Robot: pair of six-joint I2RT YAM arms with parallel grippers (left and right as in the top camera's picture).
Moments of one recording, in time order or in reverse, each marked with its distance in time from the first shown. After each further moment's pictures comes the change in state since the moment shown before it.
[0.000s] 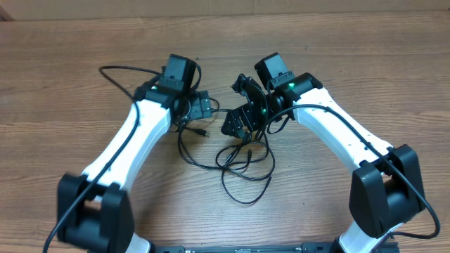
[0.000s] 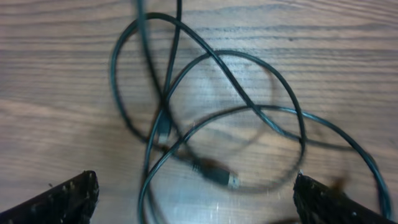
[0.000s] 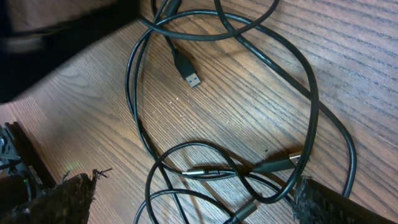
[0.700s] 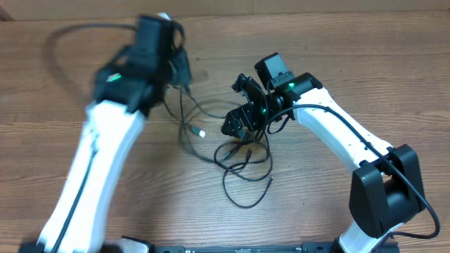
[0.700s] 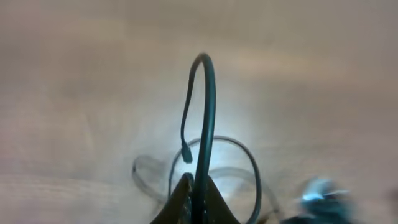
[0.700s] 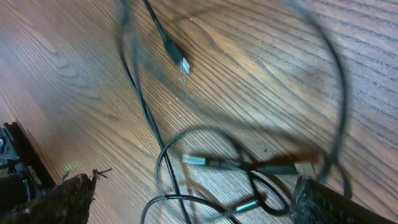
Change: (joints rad) left arm 0.013 -0.210 0.470 -0.232 -0.080 0.076; right arm 0.000 0.000 0.000 0.001 0.003 0.000
